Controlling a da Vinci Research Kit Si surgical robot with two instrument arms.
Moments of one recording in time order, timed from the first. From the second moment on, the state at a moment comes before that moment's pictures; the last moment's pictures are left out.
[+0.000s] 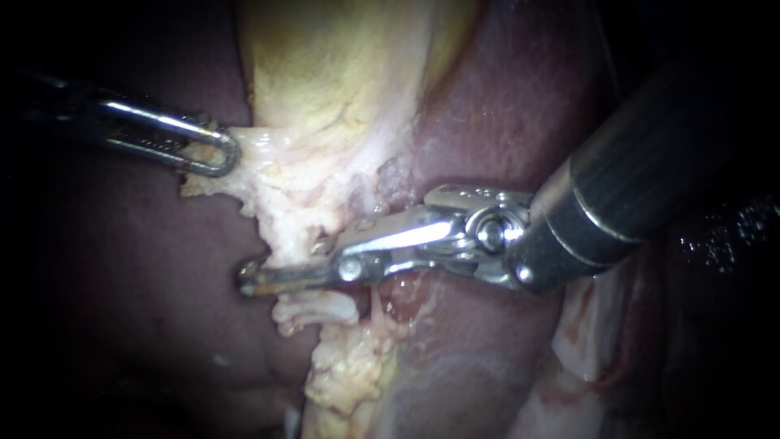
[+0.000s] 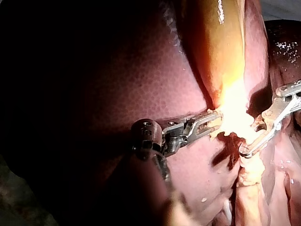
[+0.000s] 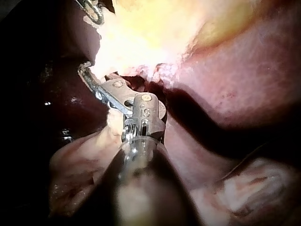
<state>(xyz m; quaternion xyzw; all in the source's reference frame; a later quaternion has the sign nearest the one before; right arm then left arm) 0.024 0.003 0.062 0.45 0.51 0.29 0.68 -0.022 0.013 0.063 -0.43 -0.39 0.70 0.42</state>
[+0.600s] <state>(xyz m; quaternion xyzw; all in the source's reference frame) 0.026 0.003 0.067 0.39 0.56 0.24 0.69 -0.022 0.013 0.063 -0.43 -0.38 0.70 0.42</state>
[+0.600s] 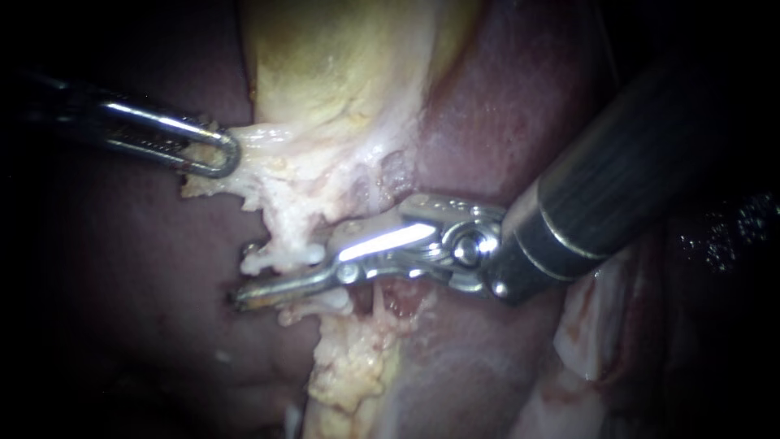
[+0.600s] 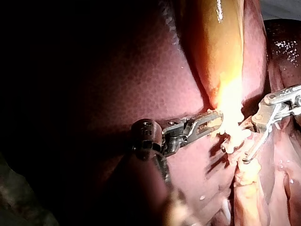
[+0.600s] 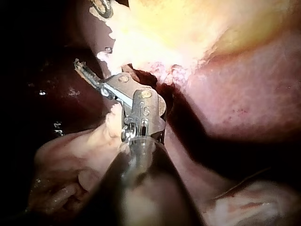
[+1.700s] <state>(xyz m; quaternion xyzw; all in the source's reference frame) 0.020 0.005 0.069 0.29 0.59 0.20 0.73 -0.022 0.013 0.062 -0.43 -0.38 0.70 0.42</state>
